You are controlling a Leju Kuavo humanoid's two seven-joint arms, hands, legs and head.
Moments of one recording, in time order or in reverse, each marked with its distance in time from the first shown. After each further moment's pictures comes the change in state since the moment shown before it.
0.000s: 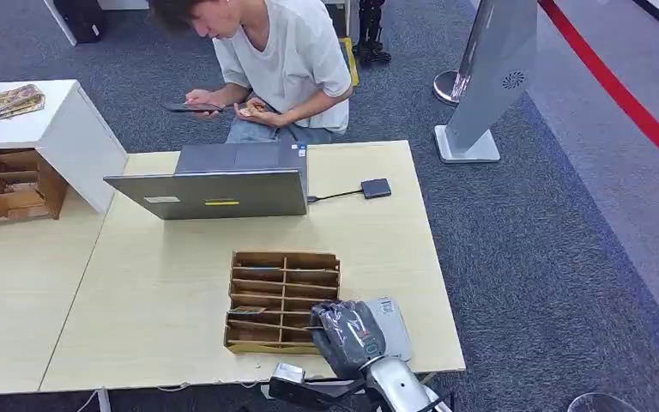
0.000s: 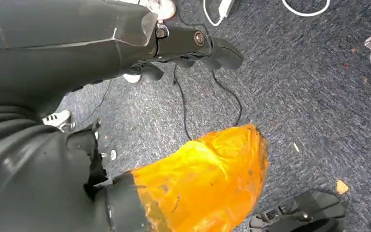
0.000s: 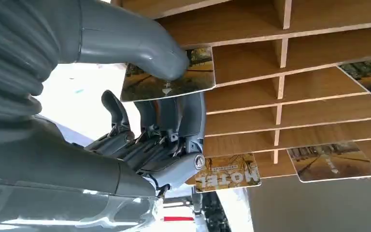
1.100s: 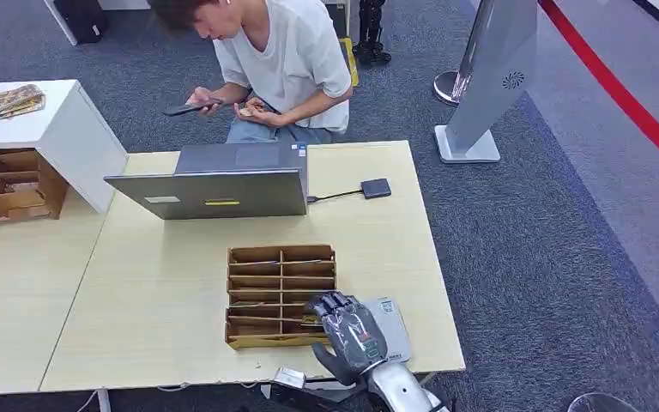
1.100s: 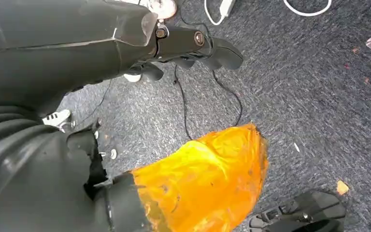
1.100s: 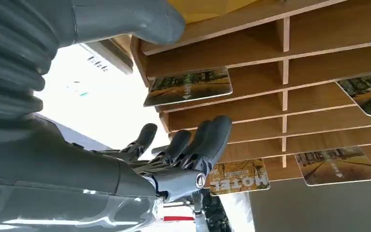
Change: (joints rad) left arm 0.001 0.000 0.006 0.000 0.002 0.000 0.000; right arm 0.021 -0.004 -0.005 -0.016 0.011 -0.003 -0.002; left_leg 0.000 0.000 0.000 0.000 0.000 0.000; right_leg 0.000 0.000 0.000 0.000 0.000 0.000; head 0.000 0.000
